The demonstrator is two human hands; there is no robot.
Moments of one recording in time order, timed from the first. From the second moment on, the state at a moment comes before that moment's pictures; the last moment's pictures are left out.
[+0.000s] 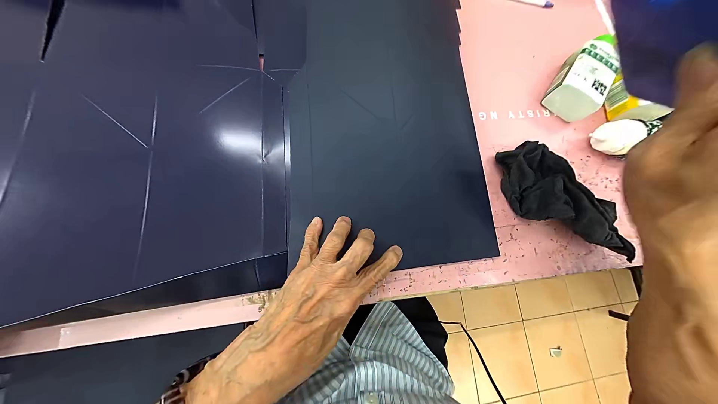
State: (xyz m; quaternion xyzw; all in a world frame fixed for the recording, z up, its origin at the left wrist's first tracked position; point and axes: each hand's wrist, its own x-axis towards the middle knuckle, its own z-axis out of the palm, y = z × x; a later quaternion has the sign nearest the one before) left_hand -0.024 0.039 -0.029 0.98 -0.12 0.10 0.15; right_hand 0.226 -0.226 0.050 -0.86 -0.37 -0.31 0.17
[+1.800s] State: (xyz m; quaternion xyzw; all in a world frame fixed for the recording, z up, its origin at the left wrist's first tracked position) left_hand -0.019 0.042 -0.035 0.98 -0.06 0.08 0.16; right_hand 0.260 -0.127 0.022 -0.85 -0.52 -0.01 0.08
